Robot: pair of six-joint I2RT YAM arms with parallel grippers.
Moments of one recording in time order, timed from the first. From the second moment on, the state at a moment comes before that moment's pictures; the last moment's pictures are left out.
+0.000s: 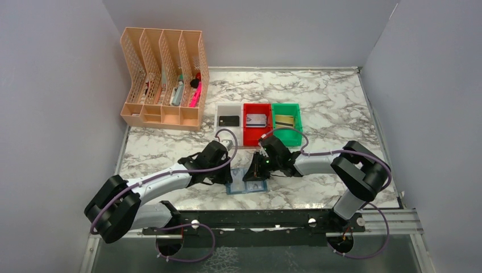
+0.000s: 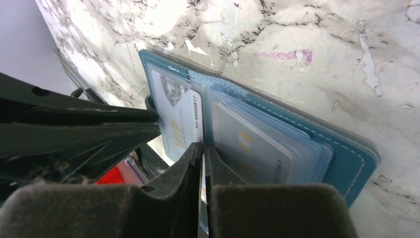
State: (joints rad) left arm -0.77 1.19 0.53 -0.26 0.15 -0.58; right arm 0.83 1.67 0.66 0.20 -0.39 0.99
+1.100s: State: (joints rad) left arm -0.77 1.23 0.45 -0.10 0.15 -0.63; right arm 0.82 1.62 0.64 0.20 -0.40 0.99
